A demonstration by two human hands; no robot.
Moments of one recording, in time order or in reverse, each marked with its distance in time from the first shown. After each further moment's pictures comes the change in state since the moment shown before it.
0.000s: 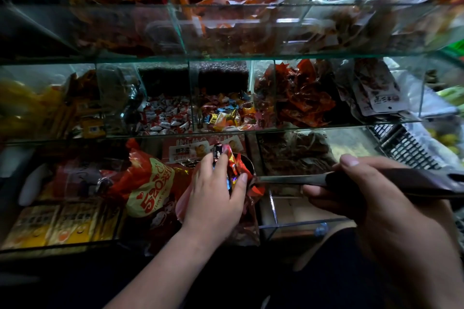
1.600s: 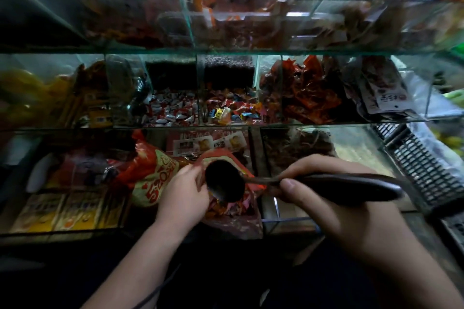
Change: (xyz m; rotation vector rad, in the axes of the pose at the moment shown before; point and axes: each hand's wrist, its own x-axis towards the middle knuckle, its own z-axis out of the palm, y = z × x) left_hand 0.005 -0.059 -0.013 0.074 0.046 -0.210; right_hand 0.028 0.030 0.018 -0.930 -0.536 -0.258
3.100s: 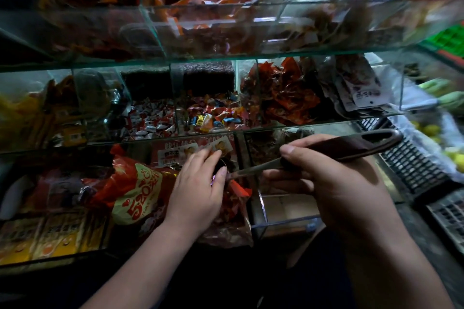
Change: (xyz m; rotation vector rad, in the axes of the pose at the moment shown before) left_hand 0.004 0.052 0.007 -0.034 -0.017 0.382; right_hand -0.002 -0.012 -0.026 0.984 0.357 0.253
